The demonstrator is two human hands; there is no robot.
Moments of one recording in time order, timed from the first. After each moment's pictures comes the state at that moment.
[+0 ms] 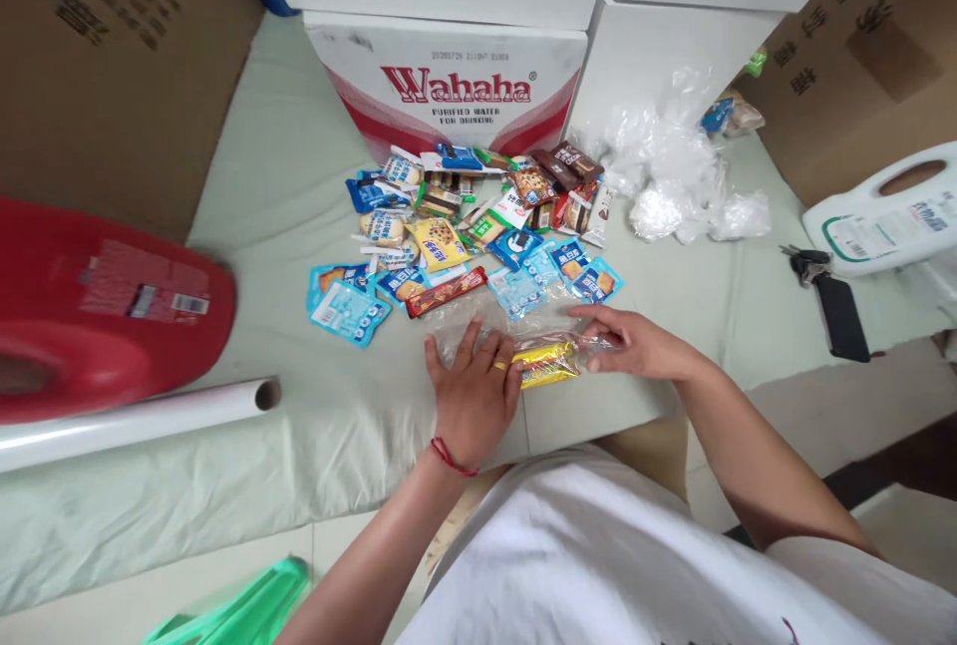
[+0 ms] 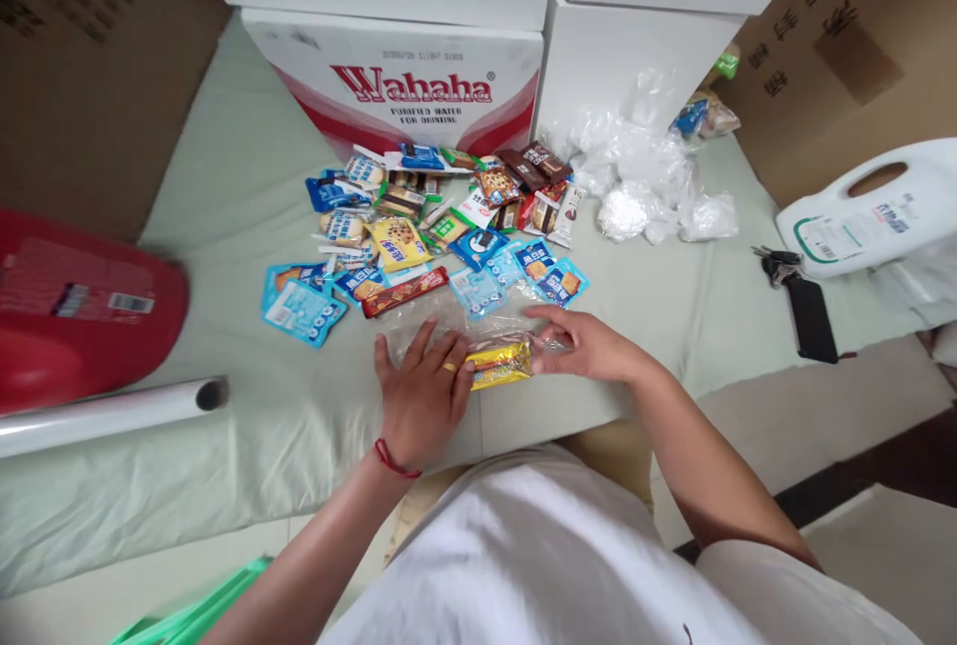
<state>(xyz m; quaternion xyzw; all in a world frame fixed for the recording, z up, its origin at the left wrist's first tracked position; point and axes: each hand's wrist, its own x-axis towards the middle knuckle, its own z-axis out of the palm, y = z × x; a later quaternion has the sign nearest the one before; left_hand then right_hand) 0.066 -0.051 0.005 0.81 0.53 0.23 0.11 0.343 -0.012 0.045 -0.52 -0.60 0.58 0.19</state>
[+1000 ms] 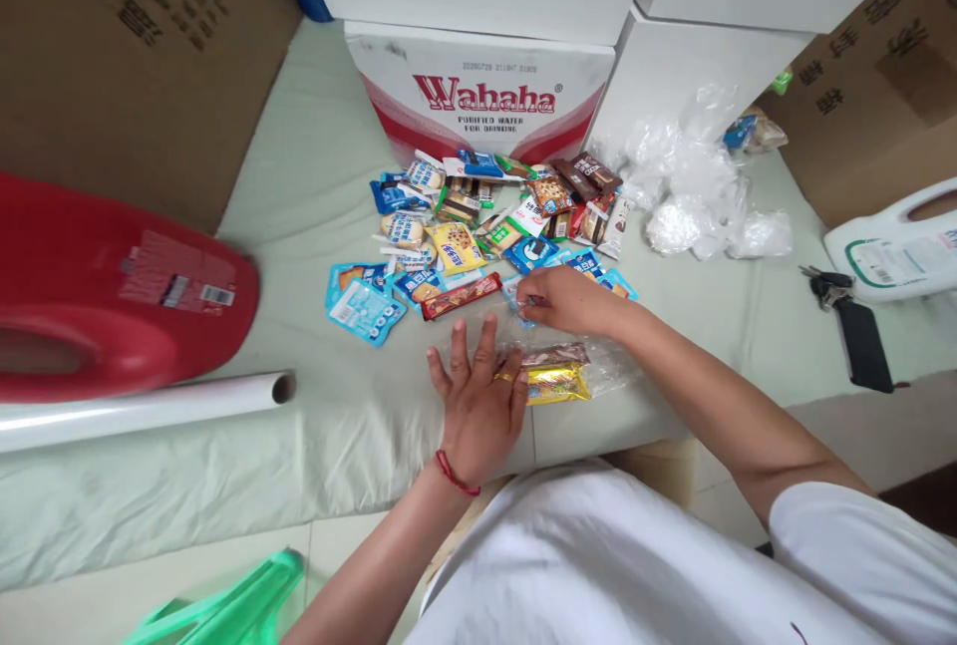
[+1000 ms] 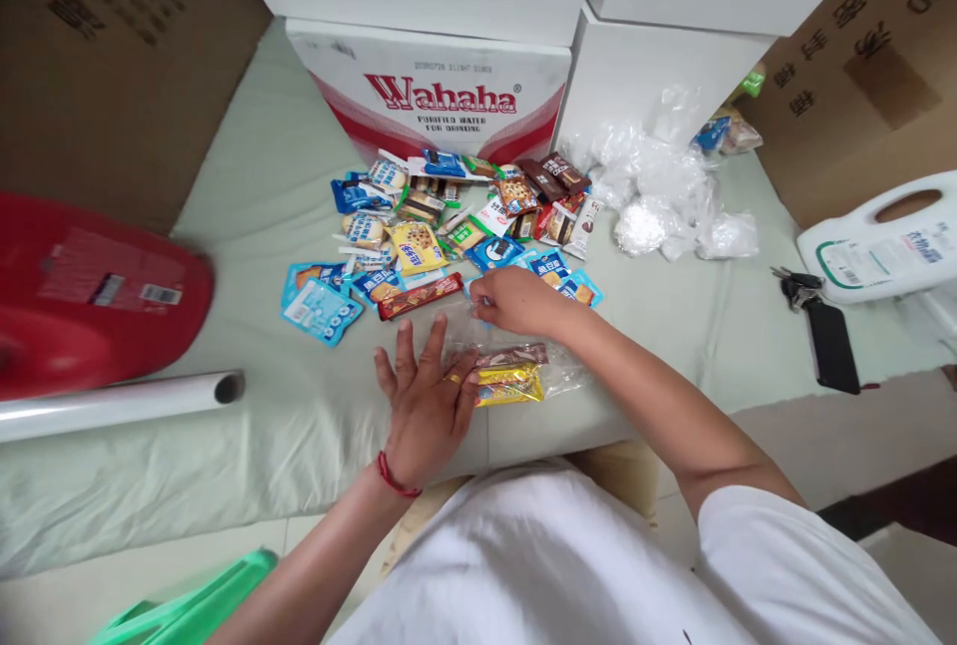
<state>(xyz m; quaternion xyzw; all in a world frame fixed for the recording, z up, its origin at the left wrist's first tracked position) 0.067 -0.060 0.008 0.77 0.58 0.24 0.10 0.242 0.082 0.075 -0.44 -0.86 0.27 -0.03</state>
